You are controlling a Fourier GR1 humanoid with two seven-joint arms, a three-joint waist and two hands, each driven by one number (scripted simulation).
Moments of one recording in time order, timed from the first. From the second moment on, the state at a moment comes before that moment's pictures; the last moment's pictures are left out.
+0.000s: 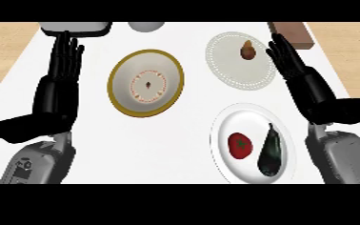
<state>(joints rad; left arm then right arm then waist) -0.25 0.27 -0.13 -1.66 0.15 0.35 -0.08 -0.31 -0.32 0.10 -1.58 -0.19 0.05 -0.01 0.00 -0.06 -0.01</state>
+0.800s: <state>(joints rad) -0.20 0.42 0.06 -1.54 0.27 0.20 -0.03 0.02 -0.28 0.57 -1.91 0.21 0.01 -0.31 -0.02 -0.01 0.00</state>
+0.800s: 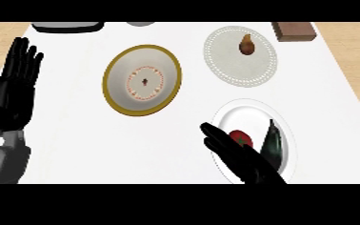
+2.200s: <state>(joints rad) -0.25 0.41 0.12 -1.45 0.25 0.12 -0.05 -0.02 -0.82 0.30 -2.34 0.29 0.63 0.31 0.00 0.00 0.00</state>
